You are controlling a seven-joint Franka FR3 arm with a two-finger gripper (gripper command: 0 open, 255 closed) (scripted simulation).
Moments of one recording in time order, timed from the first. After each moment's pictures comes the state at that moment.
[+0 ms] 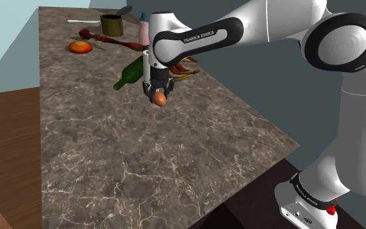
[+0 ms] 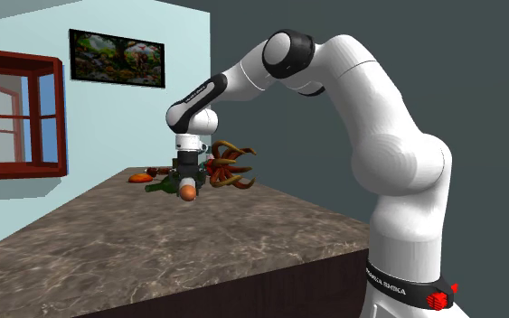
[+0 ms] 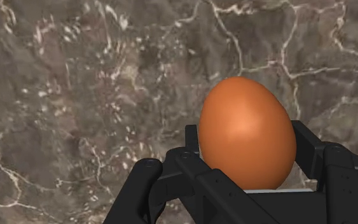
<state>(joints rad) 0.19 0.55 0.22 -1.53 -0.08 2.03 0.56</state>
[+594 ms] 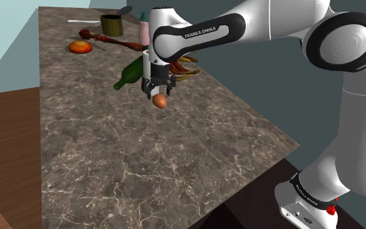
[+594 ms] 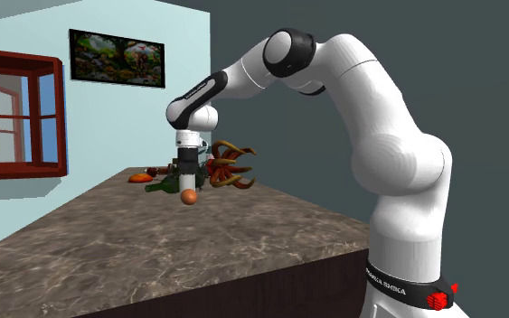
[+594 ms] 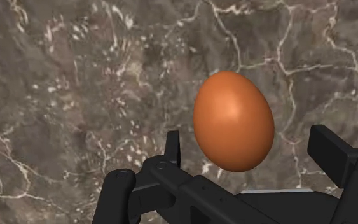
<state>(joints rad) 0.19 0.54 0.22 -1.51 -0.07 2.00 0.55</state>
